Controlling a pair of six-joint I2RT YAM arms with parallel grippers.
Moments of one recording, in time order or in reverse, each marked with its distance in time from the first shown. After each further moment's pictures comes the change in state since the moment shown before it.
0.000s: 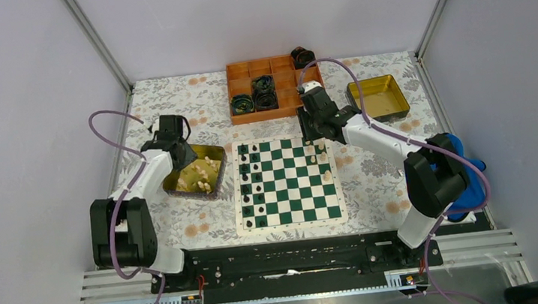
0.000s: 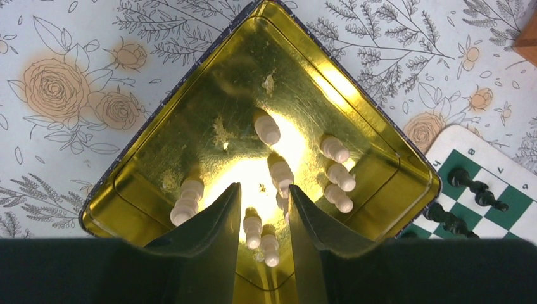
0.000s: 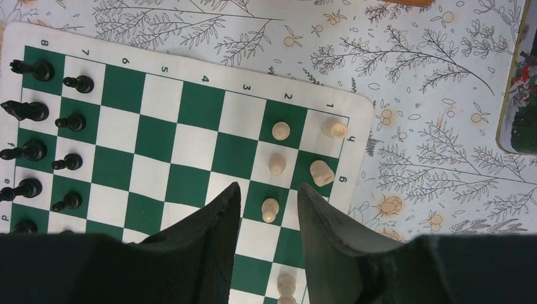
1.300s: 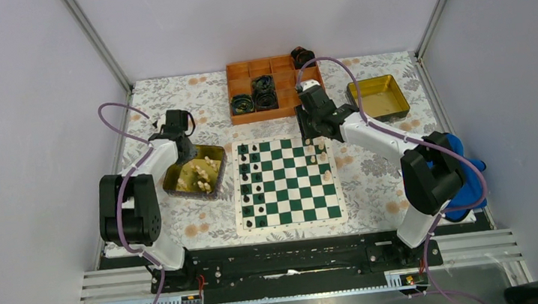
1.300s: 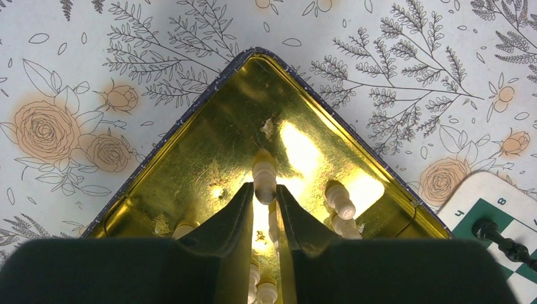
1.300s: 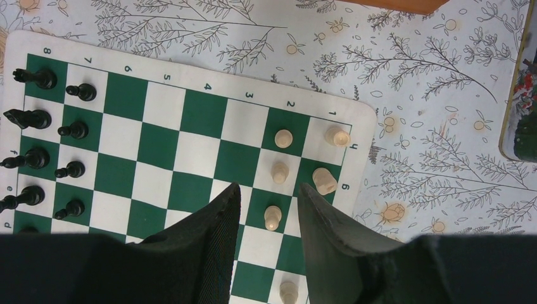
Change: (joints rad) left arm 0.000 0.179 0.068 0.071 -0.064 0.027; right arm 0.000 0.030 0.028 0.000 0.000 0.002
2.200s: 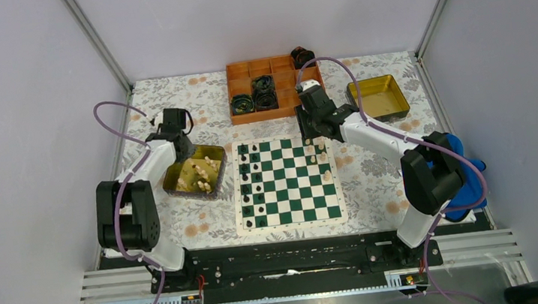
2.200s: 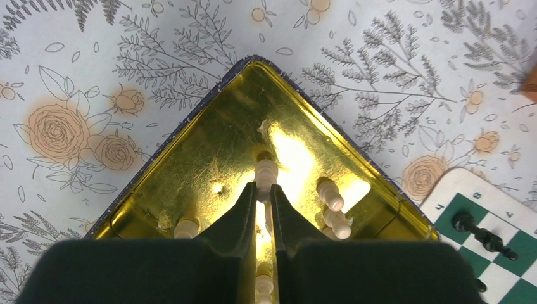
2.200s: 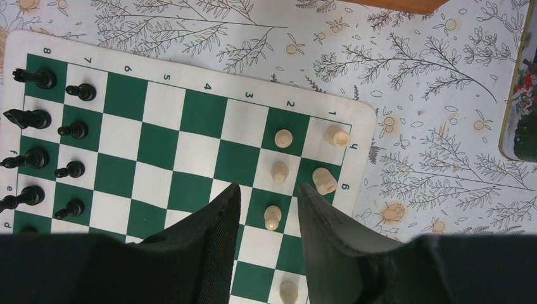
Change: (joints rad) left arm 0.000 -0.039 0.002 -0.008 0.000 -0.002; right arm 0.000 0.000 -0.001 0.000 0.000 0.000
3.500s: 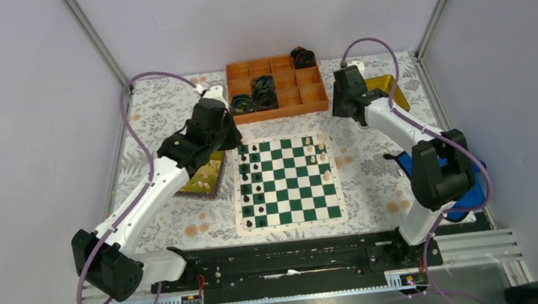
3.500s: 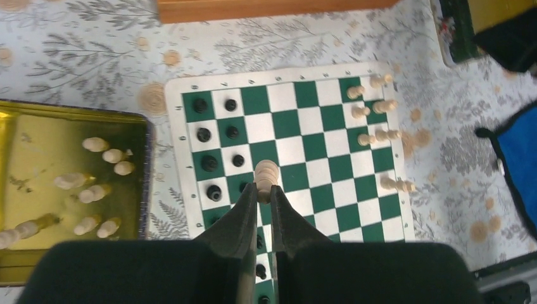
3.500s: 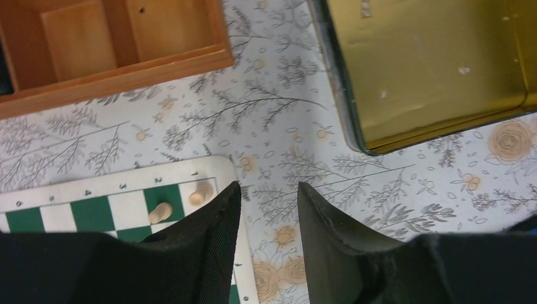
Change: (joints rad) left arm -0.456 -0.303 0.175 -0.114 0.145 0.083; right arm -0.239 -0.010 0.033 -0.011 0.107 0.077
